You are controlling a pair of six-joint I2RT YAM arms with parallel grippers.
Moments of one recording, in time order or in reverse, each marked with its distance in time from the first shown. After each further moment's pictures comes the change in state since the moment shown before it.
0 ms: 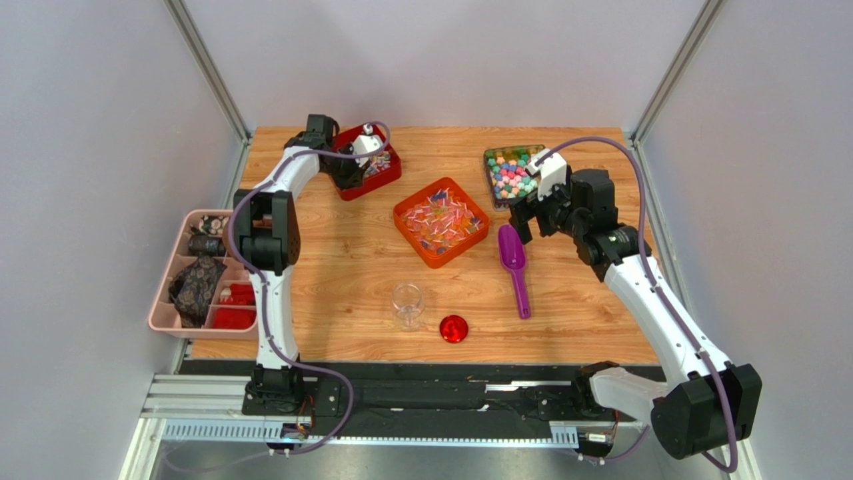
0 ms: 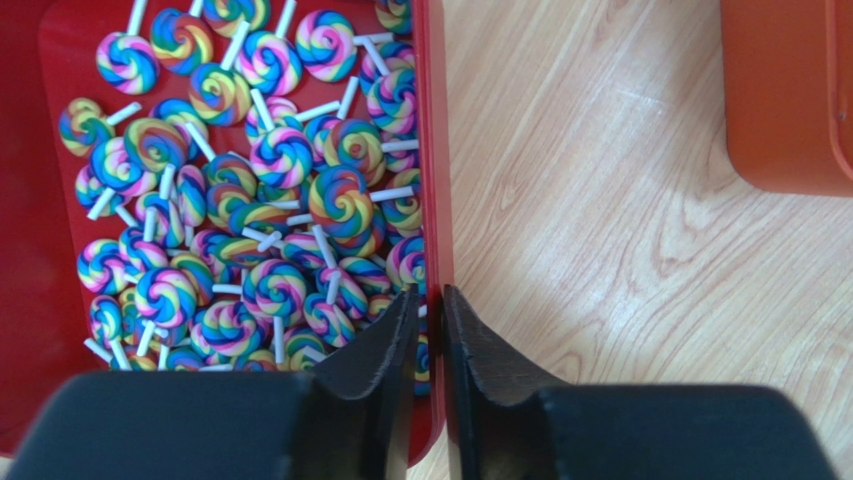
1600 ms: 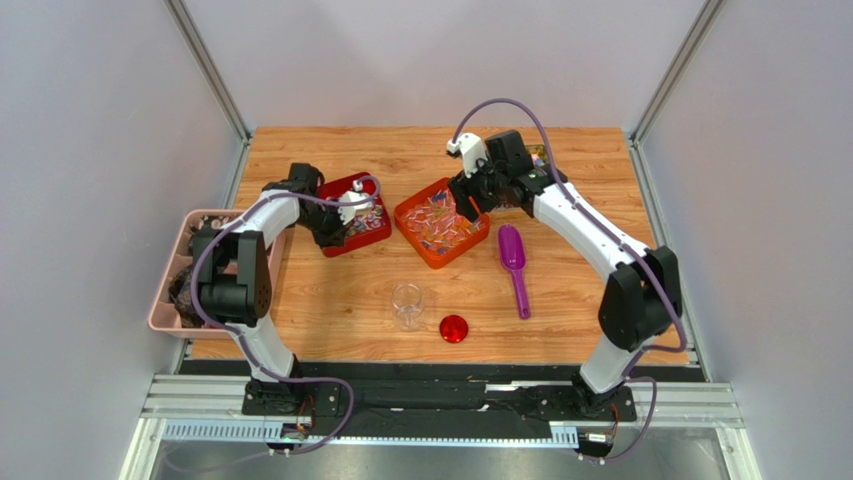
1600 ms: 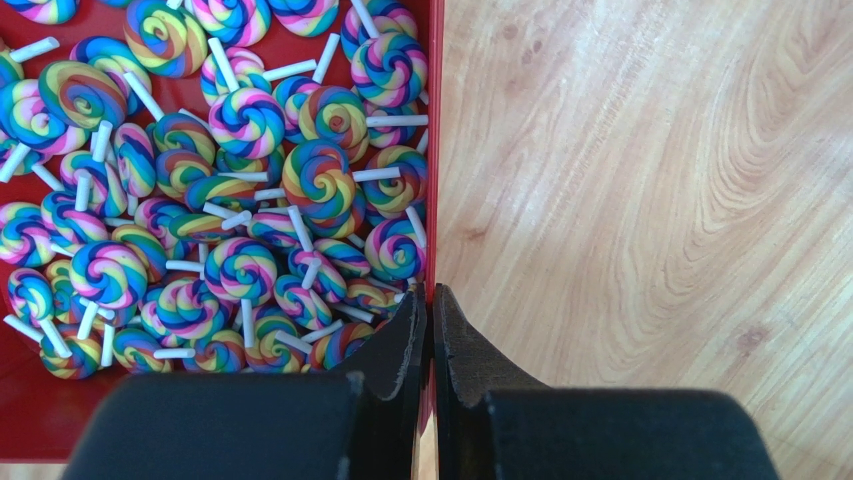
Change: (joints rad) left arm 0.014 -0.483 -0.662 -0.090 -0.041 0.117; right arm 0.208 0.525 0.450 -0.176 -0.014 -0.006
